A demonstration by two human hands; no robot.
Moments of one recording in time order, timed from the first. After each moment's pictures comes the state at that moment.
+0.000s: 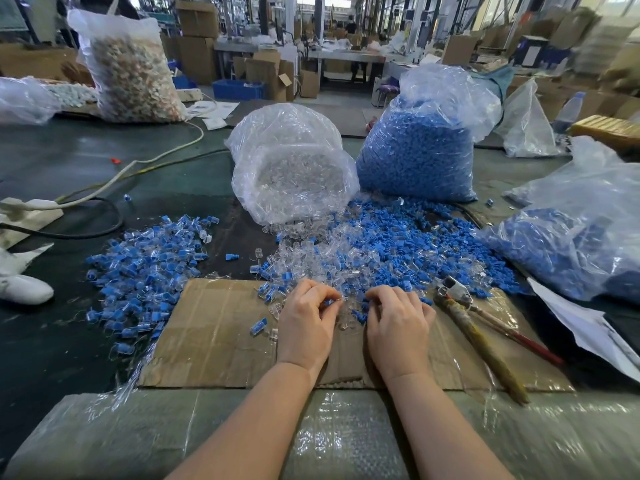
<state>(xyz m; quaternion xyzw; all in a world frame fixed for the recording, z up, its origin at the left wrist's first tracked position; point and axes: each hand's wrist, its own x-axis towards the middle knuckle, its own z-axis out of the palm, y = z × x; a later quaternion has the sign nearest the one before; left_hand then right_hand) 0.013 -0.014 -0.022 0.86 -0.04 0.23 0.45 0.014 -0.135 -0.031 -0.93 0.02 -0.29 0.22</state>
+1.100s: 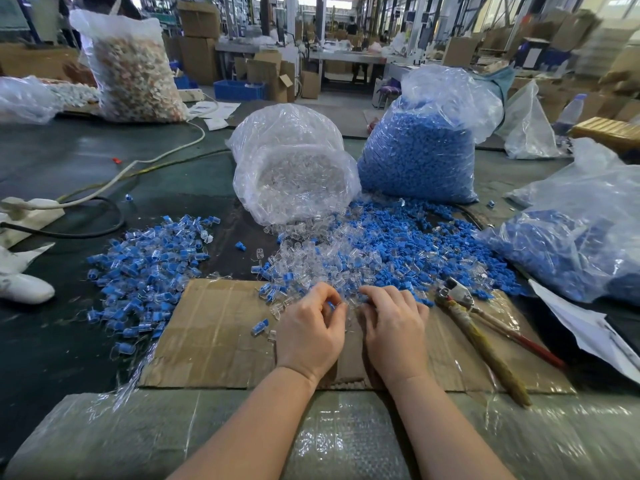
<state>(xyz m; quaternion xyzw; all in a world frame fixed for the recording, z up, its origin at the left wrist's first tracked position) 0.005 -0.014 -0.021 0.87 -0.06 0.24 0.42 0.011 -0.135 -0.028 -0.93 -0.05 -0.30 0.22</state>
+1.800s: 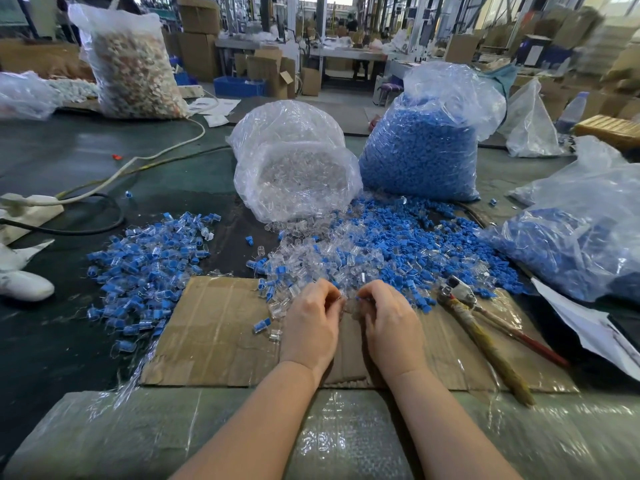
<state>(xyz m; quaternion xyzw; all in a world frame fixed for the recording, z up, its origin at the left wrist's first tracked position) 0.013 -0.014 -0.024 0.89 -0.04 0.19 0.42 0.015 -0.133 -0.026 -0.92 -0.08 -0.23 0.30</state>
